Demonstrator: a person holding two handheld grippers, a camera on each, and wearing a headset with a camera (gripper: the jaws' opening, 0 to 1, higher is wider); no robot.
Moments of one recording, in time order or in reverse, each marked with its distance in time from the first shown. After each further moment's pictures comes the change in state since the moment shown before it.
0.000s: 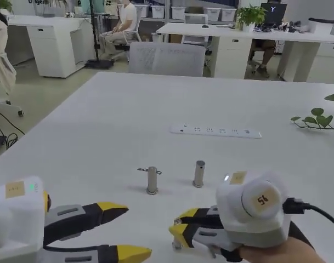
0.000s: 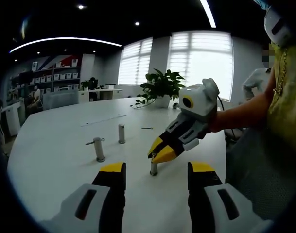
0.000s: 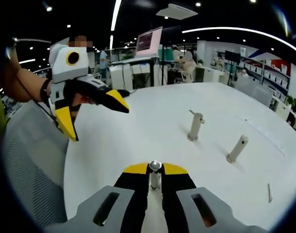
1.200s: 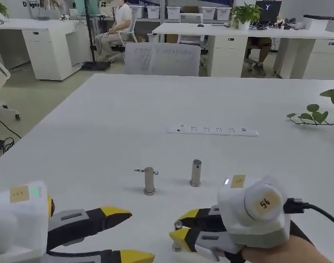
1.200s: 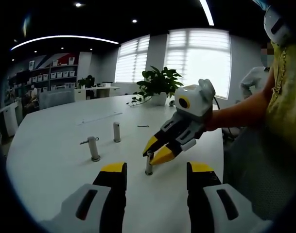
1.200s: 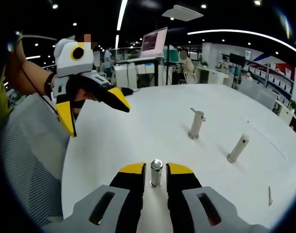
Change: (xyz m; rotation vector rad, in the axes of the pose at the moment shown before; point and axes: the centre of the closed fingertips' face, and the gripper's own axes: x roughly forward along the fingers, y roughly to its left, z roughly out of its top) left arm 0.006 -0.007 -0.002 0.002 0.023 -0.026; right arm -0.003 -0.003 -0.006 -0.028 -0.013 0.033
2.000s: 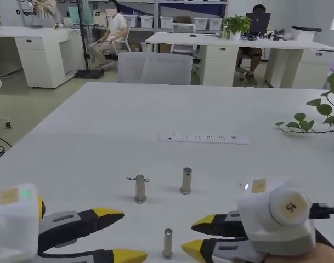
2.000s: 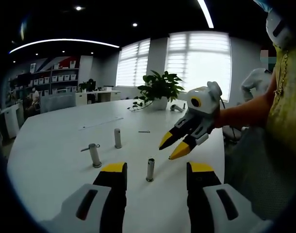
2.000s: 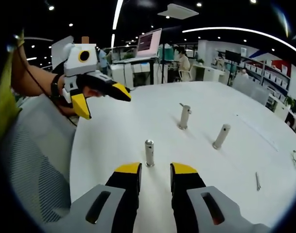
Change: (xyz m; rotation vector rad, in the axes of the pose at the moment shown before) left arm 0.002 0.000 0.013 0.007 -0.034 0.013; right arm -0.058 -0.013 -0.018 0.024 0.028 -0.044
